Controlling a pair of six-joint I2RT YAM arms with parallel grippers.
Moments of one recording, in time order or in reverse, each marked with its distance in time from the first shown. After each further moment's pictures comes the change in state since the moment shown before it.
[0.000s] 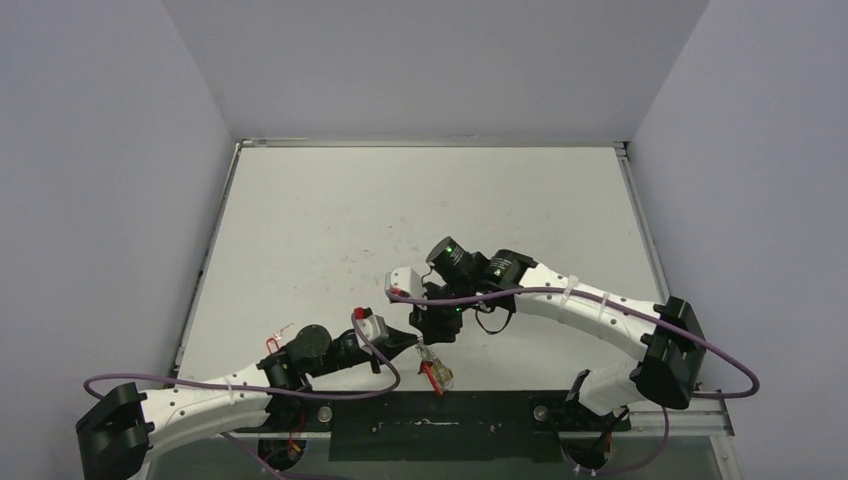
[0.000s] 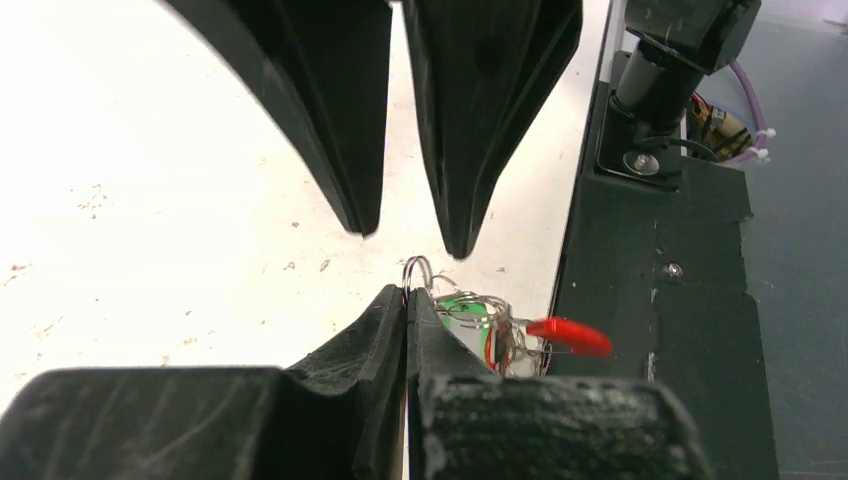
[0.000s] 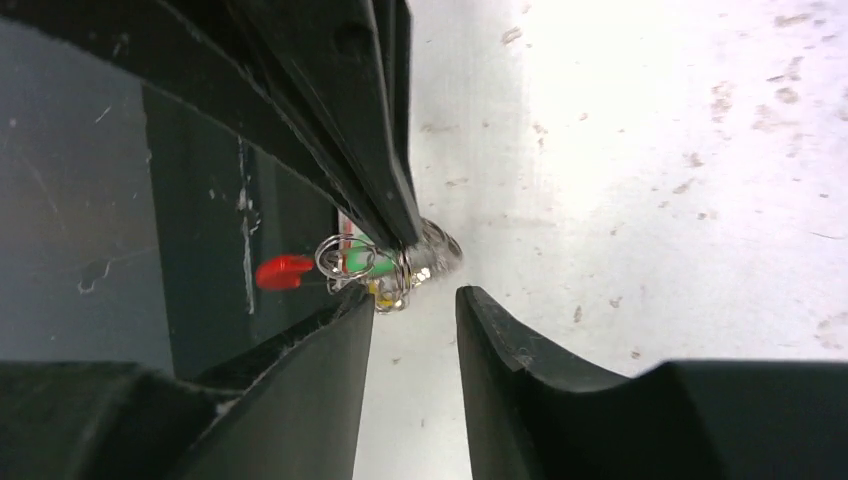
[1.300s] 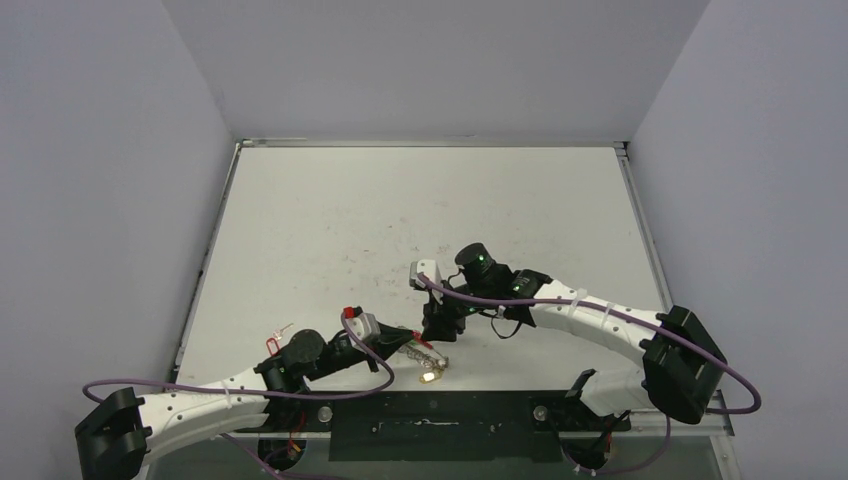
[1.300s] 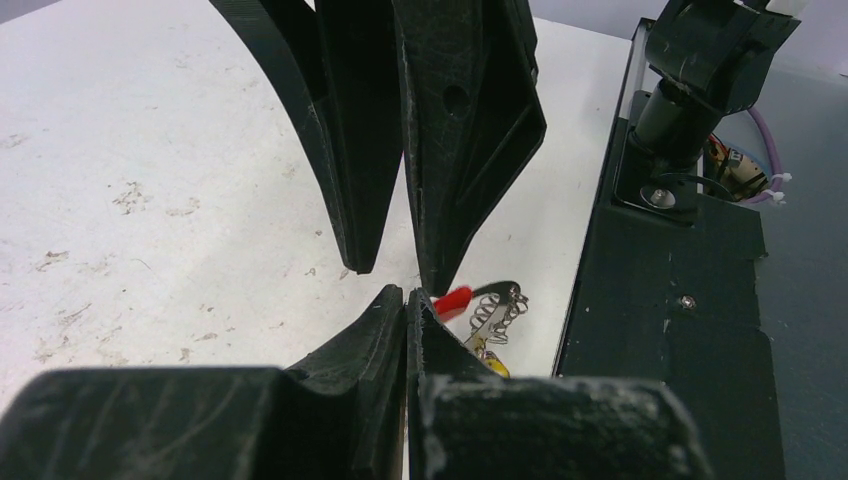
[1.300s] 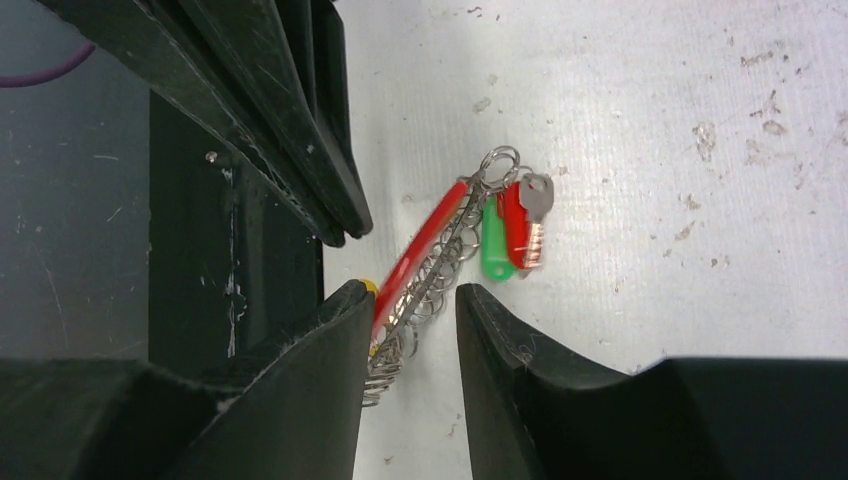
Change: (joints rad) left arm 0.000 -0.061 -0.063 0.071 -0.080 -0.053; right arm -0.137 -0.124 -0.363 0.541 -0.194 0.166
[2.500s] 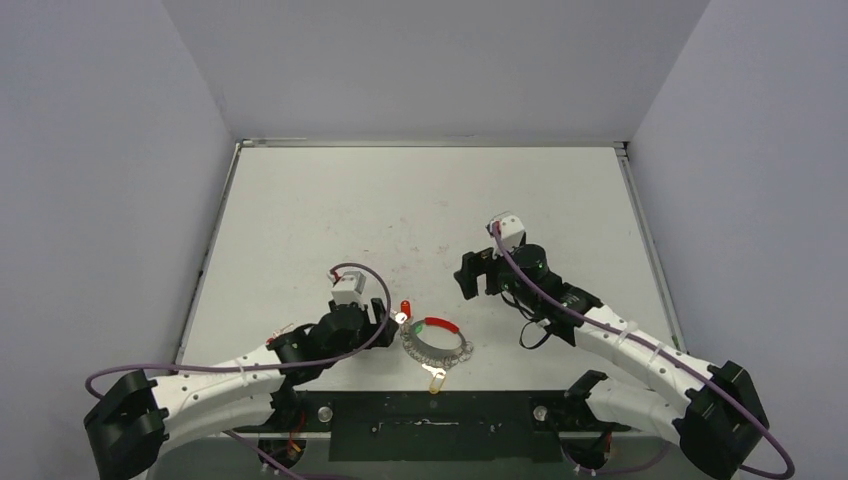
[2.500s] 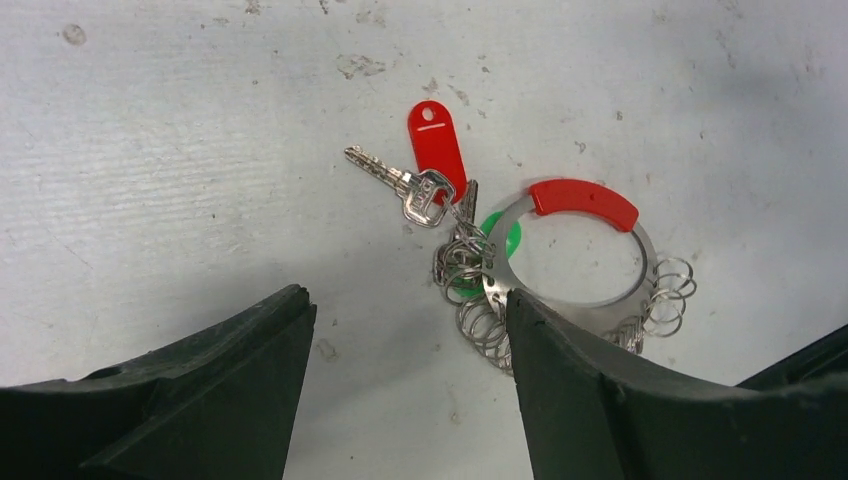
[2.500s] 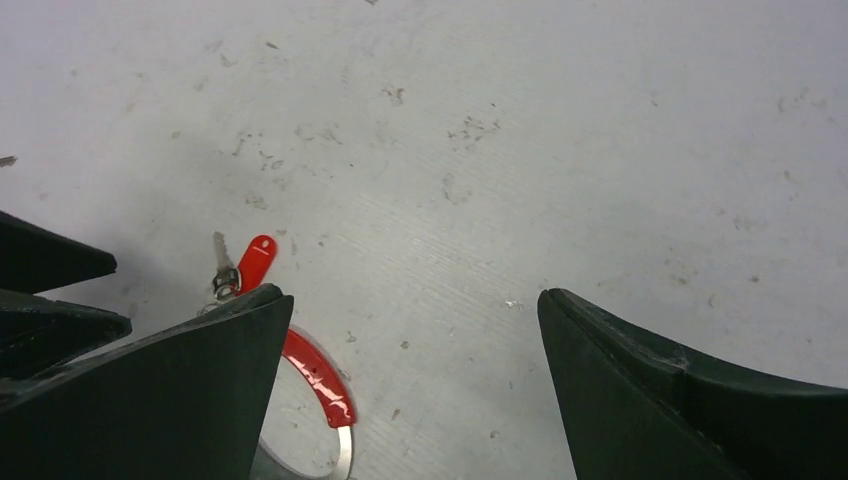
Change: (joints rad) left arm 0.065 0.161 0.202 -0.647 -0.490 -0.684; right arm -0.175 -0.315 -0.227 0.249 0.690 0.410
